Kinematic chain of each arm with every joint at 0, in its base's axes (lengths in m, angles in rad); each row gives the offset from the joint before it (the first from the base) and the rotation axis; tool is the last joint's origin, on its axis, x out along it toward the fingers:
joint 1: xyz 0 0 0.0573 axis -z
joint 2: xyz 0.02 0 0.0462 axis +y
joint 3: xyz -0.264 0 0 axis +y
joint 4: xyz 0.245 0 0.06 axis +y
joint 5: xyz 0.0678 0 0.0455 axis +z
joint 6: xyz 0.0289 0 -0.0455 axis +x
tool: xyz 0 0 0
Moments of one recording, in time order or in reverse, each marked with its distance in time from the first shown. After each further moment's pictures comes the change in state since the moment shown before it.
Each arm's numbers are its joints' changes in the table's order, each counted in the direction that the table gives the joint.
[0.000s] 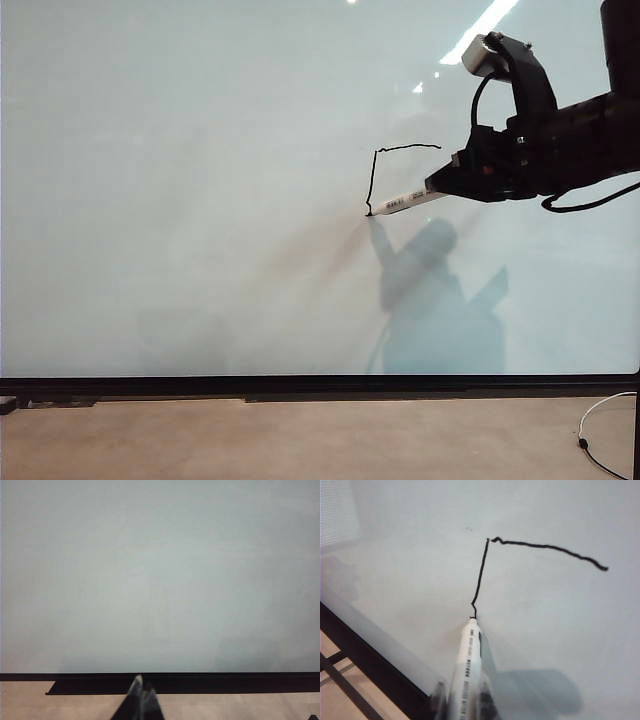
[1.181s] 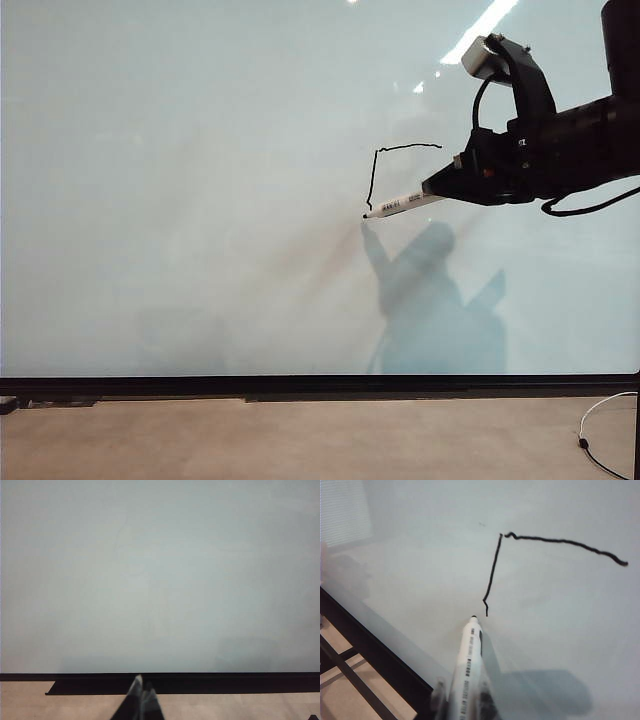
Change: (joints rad) left arm 0.000 0.000 0.000 0.000 0.000 0.000; right arm -0.002 0.008 0.003 0.000 0.047 0.006
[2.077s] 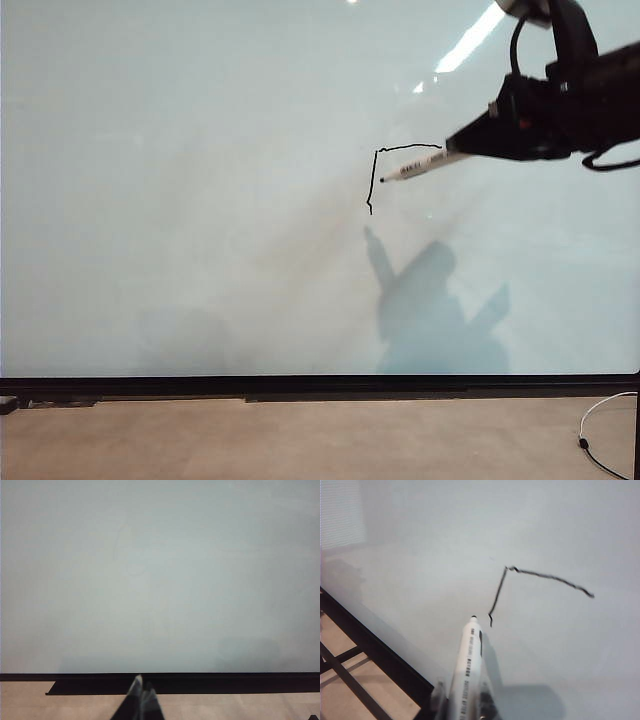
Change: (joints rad) left arm 0.000 0.000 0.000 0.000 0.000 0.000; right arm 0.001 -0.244 0.090 0.120 -0.014 -0.027
